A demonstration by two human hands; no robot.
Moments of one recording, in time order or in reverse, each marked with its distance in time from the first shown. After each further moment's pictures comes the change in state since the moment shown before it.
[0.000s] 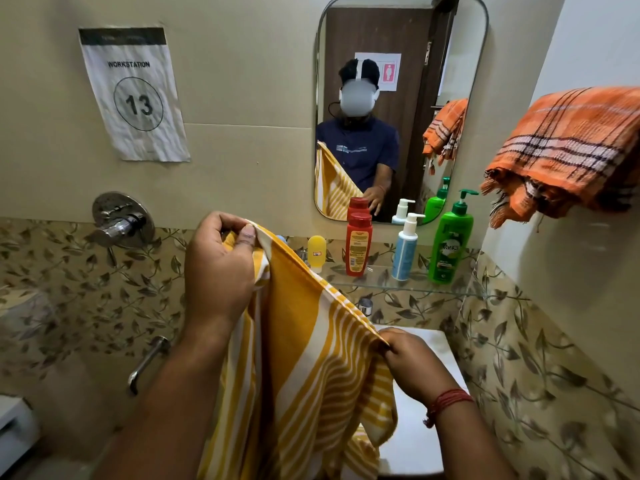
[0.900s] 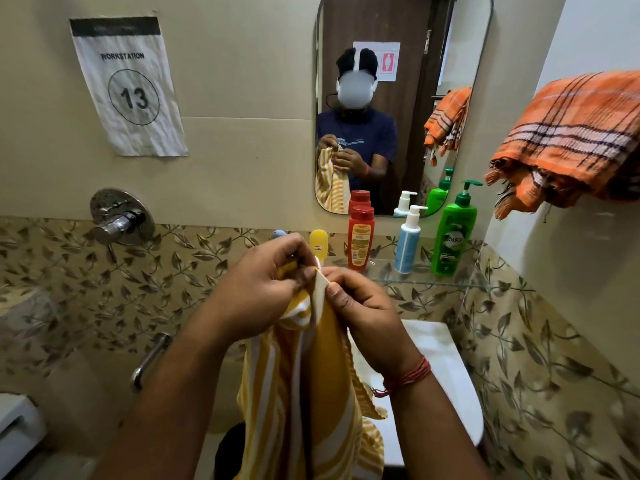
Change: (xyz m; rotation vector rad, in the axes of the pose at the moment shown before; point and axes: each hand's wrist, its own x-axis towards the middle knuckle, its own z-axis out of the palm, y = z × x) left_hand -0.010 0.016 -0.011 0.046 -0.792 0.130; right_hand -0.007 -0.115 -0.018 1.000 0.000 -0.461
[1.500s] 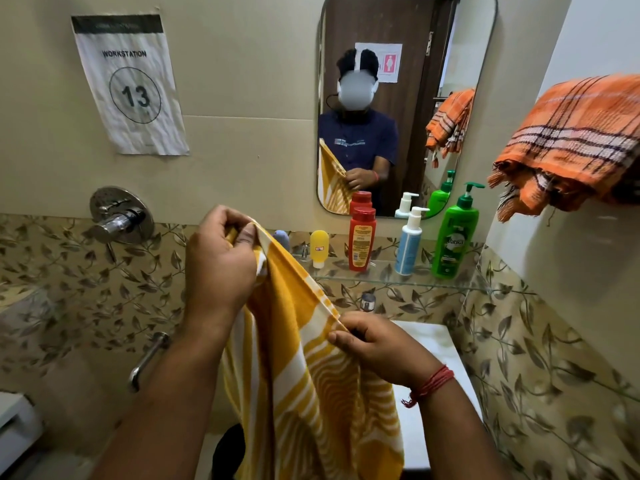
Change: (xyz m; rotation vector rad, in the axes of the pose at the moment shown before) left_hand 0.018 -0.028 -0.004 0.049 0.734 -0.172; right_hand -0.013 0.023 -0.033 -0.666 -0.301 0.219
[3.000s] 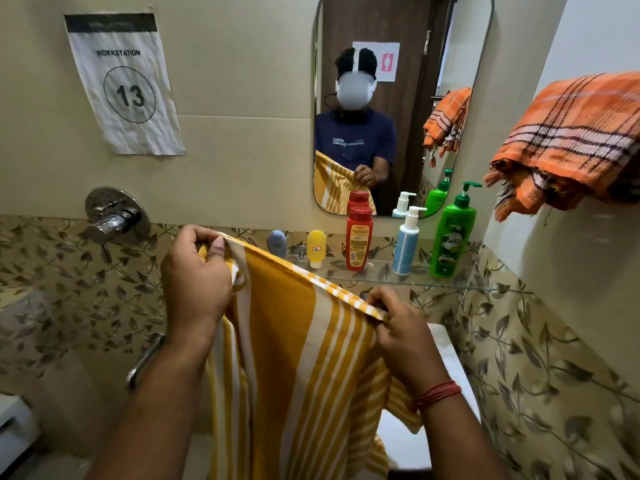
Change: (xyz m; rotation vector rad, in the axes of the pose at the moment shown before) left_hand -0.002 -0.029 -0.003 0.079 0.116 -0.055; right_hand -0.012 0.017 -0.004 -0.161 0.573 0.072
